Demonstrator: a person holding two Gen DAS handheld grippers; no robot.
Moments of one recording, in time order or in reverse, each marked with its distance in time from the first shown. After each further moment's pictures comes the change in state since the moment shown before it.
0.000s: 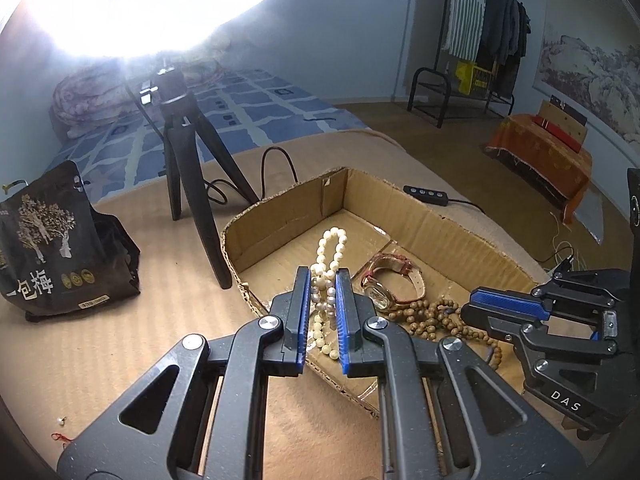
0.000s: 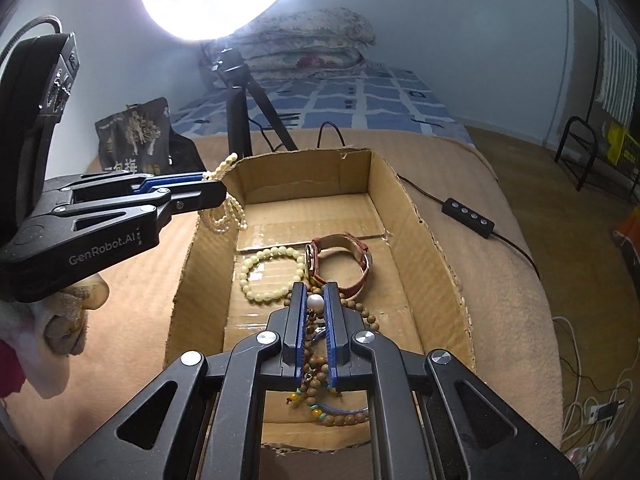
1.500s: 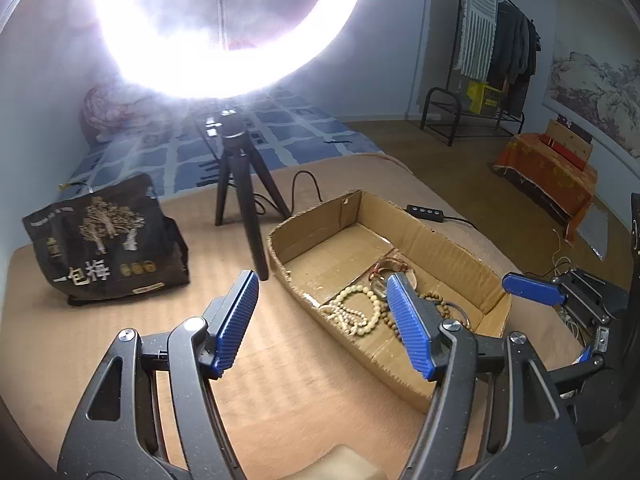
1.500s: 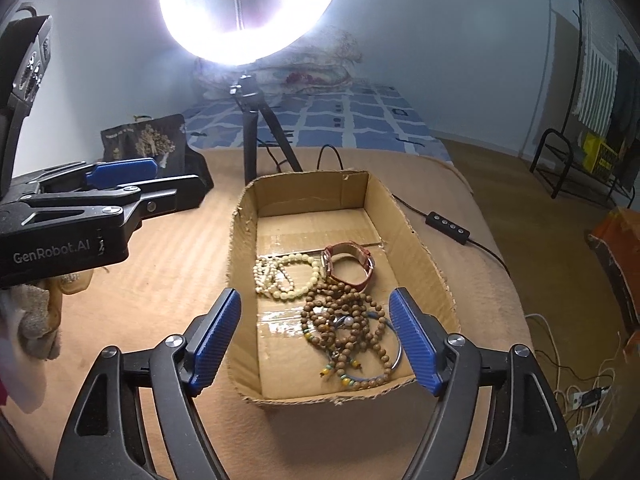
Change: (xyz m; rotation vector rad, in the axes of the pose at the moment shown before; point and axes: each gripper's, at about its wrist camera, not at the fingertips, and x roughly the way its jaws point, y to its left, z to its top) left arm -0.084 0.014 -0.004 -0.036 -0.059 0.054; right arm -0.047 0.041 0.001 -0.001 -0.045 -0.095
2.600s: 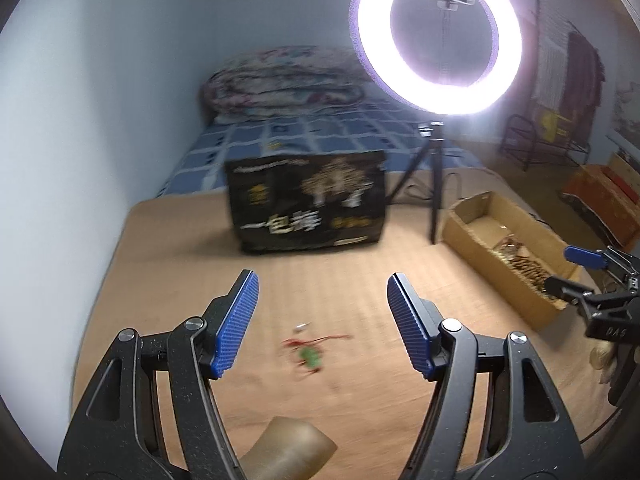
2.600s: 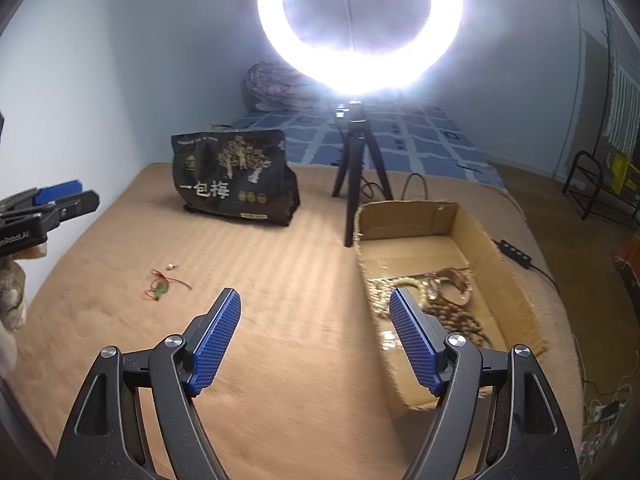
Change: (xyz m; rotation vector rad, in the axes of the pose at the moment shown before) left arm -0.135 0.180 -0.071 -0.144 -0.036 0.259; right arm -0.015 0.101 0.015 -0.039 -0.050 0.117
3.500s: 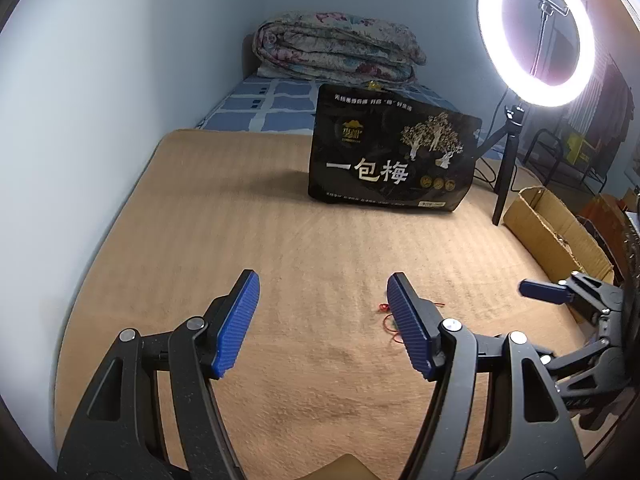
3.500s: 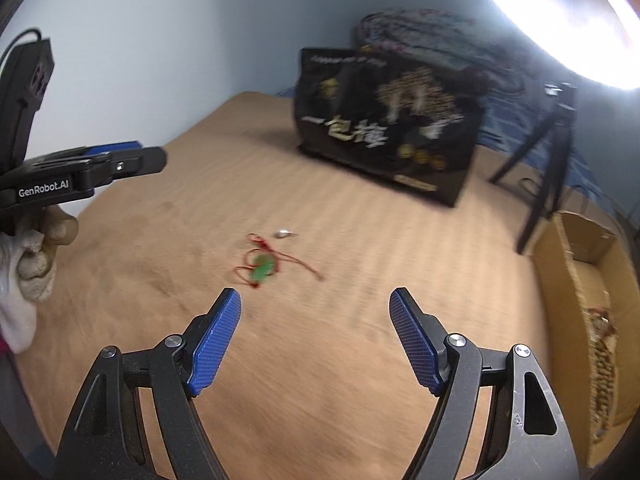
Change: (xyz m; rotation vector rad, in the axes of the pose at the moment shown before) left arm 0.048 0.103 -0.049 -0.148 0.082 -0.001; right arm 0.106 0.144 -0.009 -0.225 0.147 0.240
